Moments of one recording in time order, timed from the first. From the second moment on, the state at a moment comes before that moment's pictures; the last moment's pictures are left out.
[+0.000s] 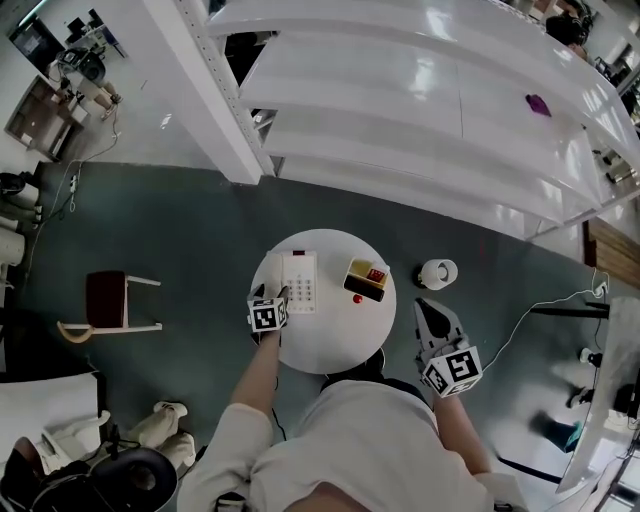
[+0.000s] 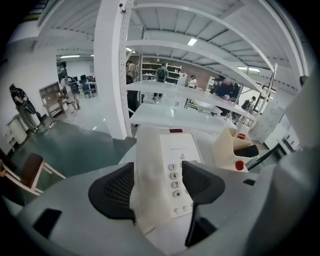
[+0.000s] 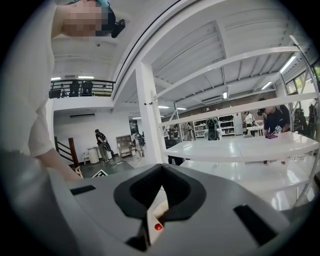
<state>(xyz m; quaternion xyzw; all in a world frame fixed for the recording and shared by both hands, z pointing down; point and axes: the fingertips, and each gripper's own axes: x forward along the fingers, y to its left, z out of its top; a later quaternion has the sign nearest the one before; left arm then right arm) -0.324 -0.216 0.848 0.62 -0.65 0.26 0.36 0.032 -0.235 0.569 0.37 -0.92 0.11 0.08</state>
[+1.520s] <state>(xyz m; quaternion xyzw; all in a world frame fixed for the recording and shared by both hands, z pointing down) -0.345 -0.243 0.892 0.58 -0.64 0.29 0.42 0.059 -0.224 0.590 0.39 -0.90 0.14 0.09</state>
